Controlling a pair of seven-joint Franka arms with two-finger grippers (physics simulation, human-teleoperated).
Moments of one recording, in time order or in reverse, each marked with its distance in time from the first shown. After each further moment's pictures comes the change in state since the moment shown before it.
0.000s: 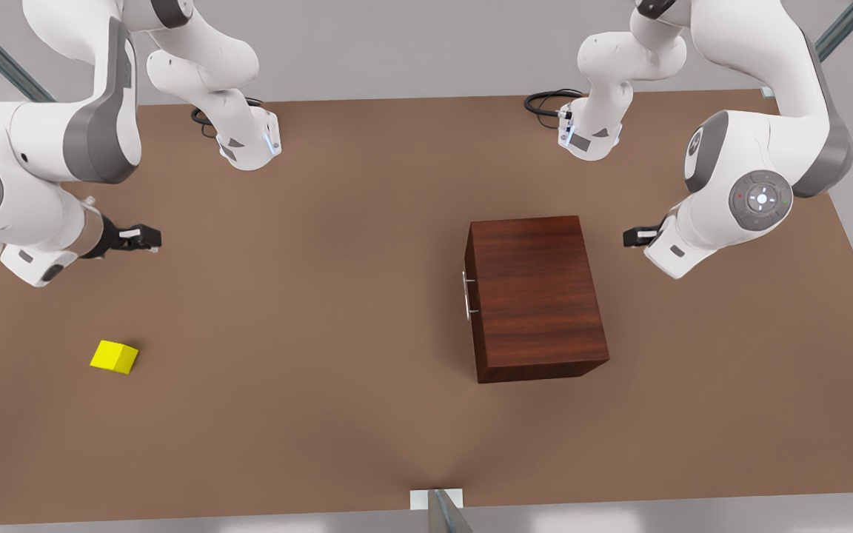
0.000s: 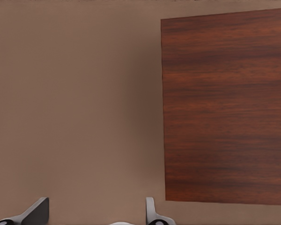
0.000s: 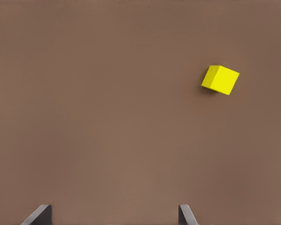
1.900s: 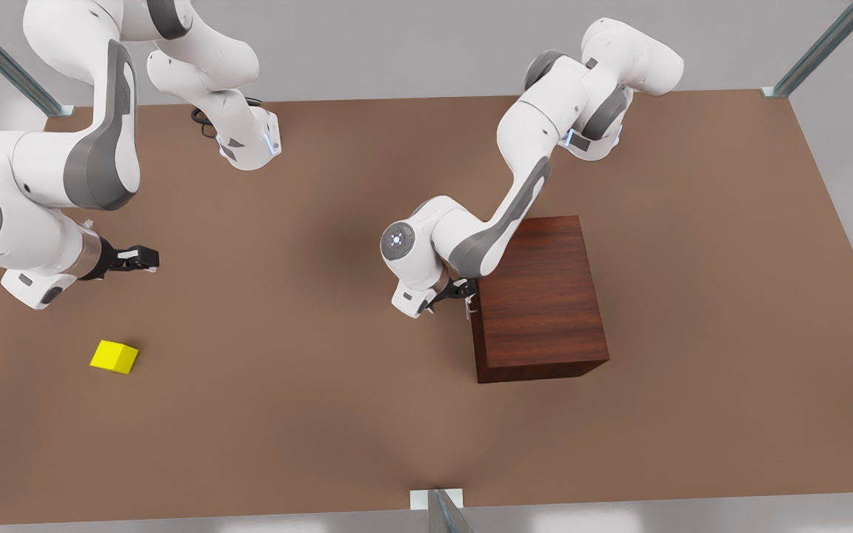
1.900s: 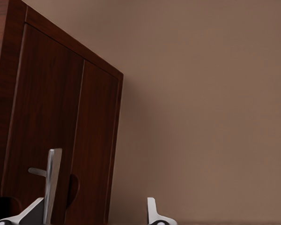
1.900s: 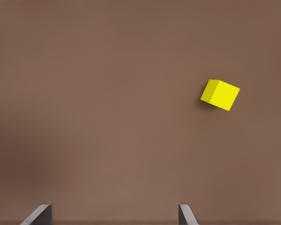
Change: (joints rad) left arm -0.695 0.711 0.105 0.473 0.232 0.340 -0.764; right arm -0.023 0.053 -0.008 0.001 0.012 0.071 -0.038
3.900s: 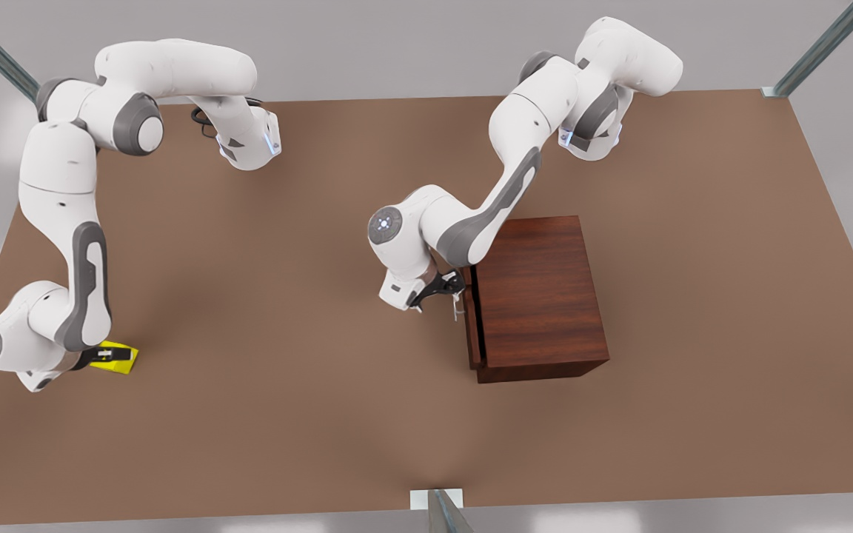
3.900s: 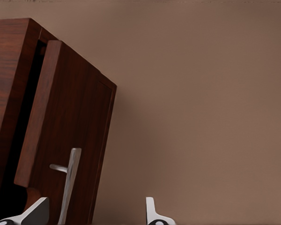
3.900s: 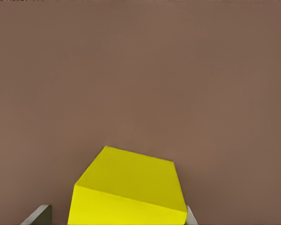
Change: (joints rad) left arm -0.057 0.023 0.052 0.091 -0.006 -0.005 -0.065; right arm -0.392 0.606 -0.010 -0.036 0.183 0.702 -0.300
